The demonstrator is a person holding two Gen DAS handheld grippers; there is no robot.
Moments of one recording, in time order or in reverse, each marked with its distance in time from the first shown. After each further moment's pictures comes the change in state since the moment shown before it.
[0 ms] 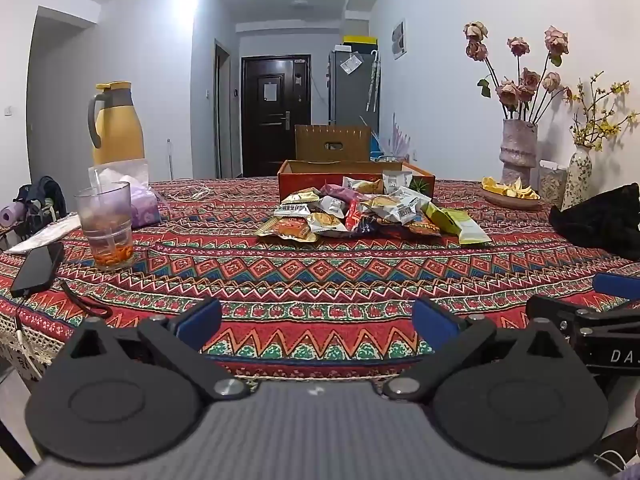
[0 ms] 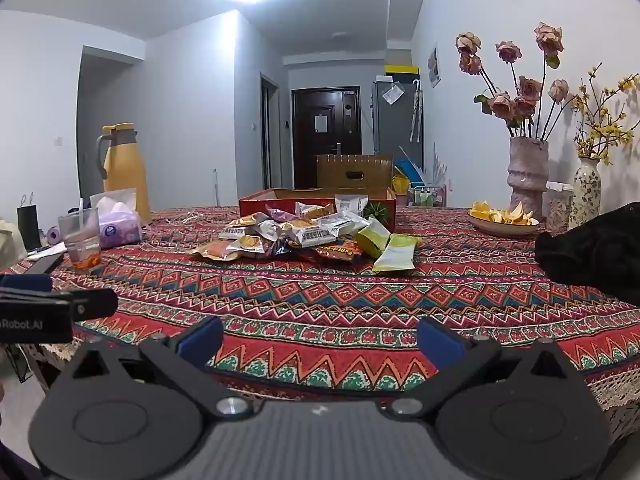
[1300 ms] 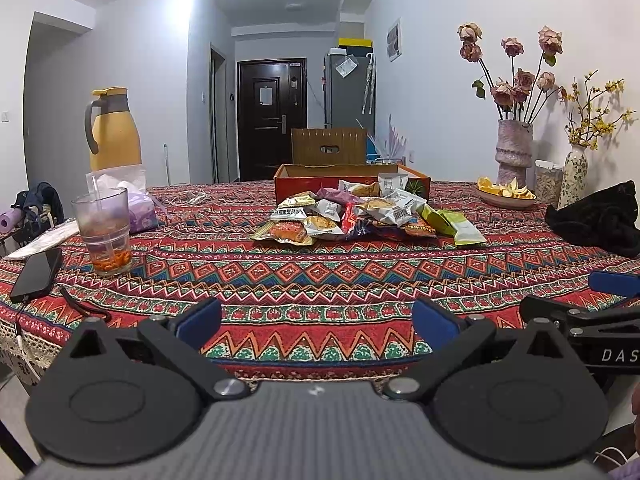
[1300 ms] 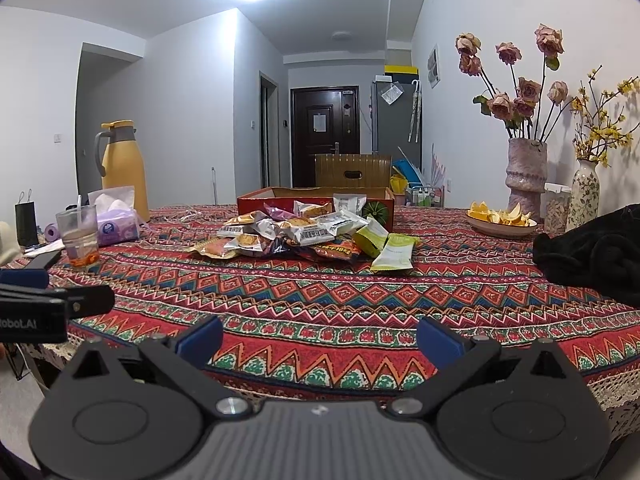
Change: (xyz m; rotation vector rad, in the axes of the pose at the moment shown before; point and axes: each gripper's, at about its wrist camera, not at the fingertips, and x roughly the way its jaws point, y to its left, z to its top) left arm -0.003 -0.002 -0.001 0.018 -0.009 -0.007; right arm 0.000 0.000 -0.001 -0.008 -0.004 -0.007
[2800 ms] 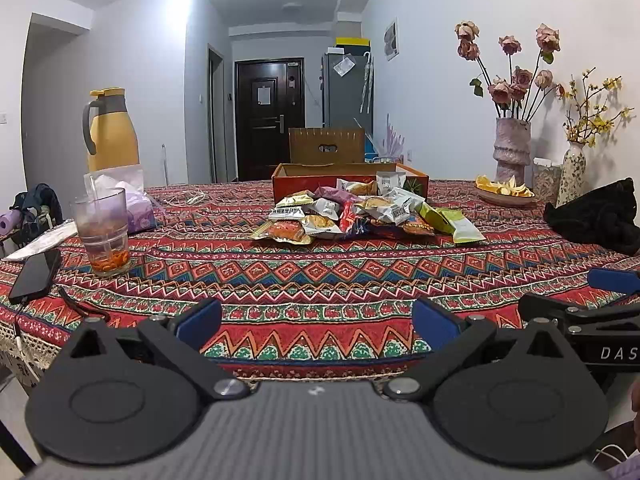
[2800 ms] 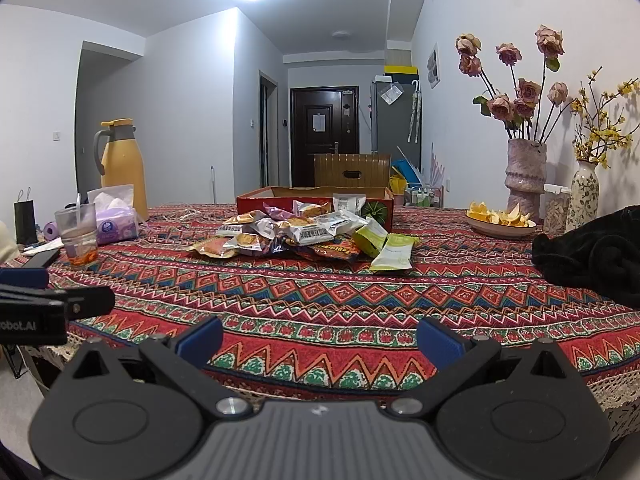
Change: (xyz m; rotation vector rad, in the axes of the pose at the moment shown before) left arm 0.001 -0.001 -0.003 0.006 -0.002 -0.003; right arm 0.000 0.000 -0.001 -0.006 0.000 -0.003
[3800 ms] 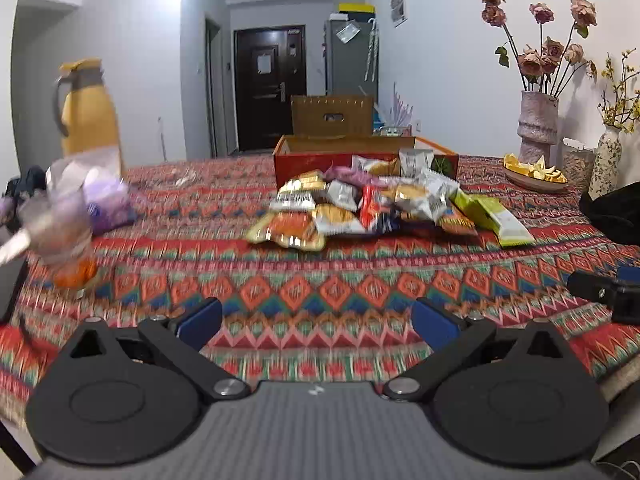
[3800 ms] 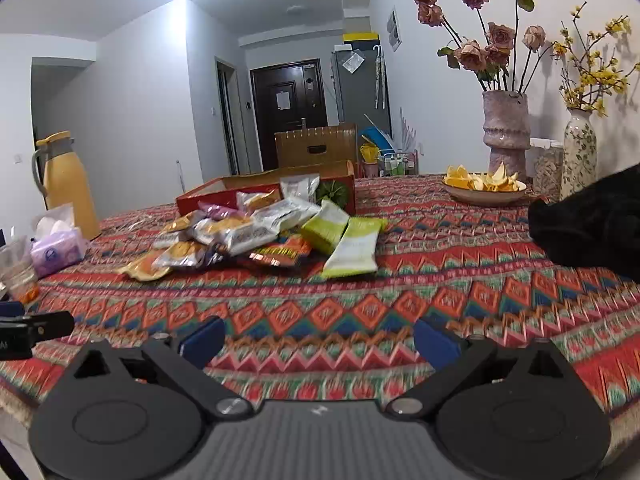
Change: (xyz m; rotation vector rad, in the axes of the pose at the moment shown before) left arm 0.107 0.017 0.038 0.017 0.100 0.005; right arm 0.096 -0.056 0.031 0.135 0.080 -0.056
